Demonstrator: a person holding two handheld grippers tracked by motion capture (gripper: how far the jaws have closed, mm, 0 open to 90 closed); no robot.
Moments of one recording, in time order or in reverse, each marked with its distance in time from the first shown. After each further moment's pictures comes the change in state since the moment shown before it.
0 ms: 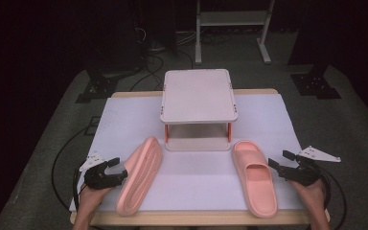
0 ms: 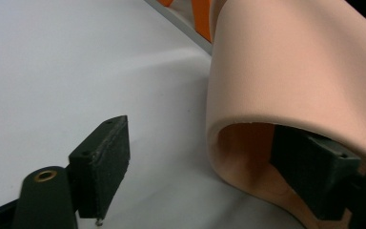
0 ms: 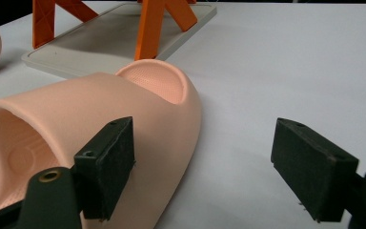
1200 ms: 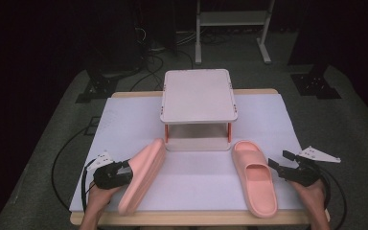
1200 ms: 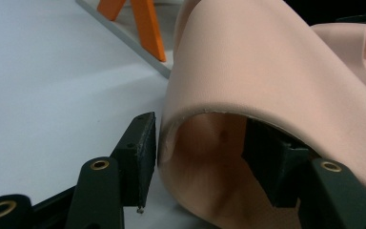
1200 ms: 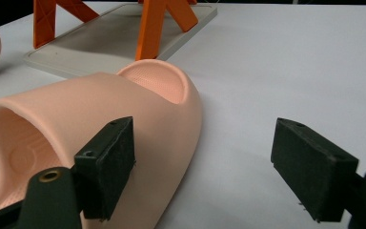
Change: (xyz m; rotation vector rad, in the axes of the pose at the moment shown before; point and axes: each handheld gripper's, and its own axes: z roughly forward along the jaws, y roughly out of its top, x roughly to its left) left arm -0.022 0.009 0.014 -0.030 -0.140 0.037; right arm 0.001 -0.001 0.000 -0.007 0.000 -0.007
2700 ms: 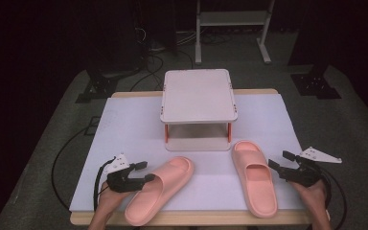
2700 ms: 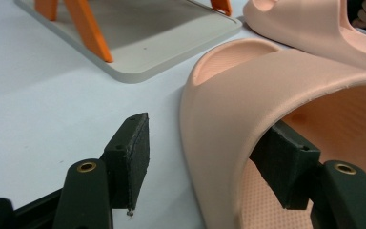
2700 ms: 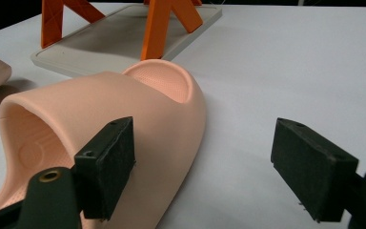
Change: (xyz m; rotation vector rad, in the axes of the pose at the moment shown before) left arm -0.033 0.005 0.026 0.069 -0.058 0.125; right arm 0.000 -0.001 -0.002 -0.004 0.020 -0.003
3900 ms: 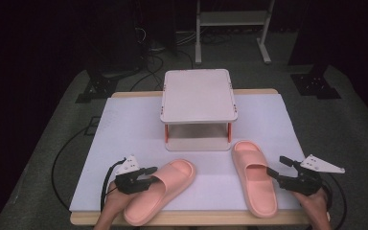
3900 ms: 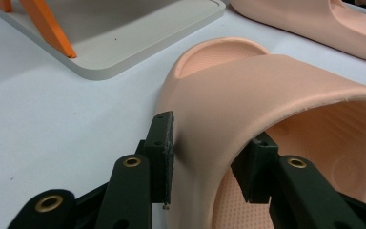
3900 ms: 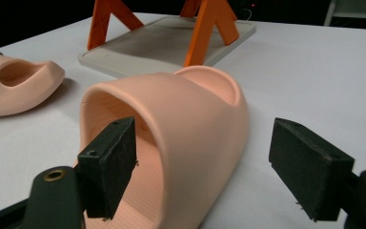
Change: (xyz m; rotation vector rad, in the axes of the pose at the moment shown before) left arm -0.013 0.004 0.016 0.058 -0.025 0.040; right arm 0.021 -0.008 -0.016 -0.053 0.085 -0.072
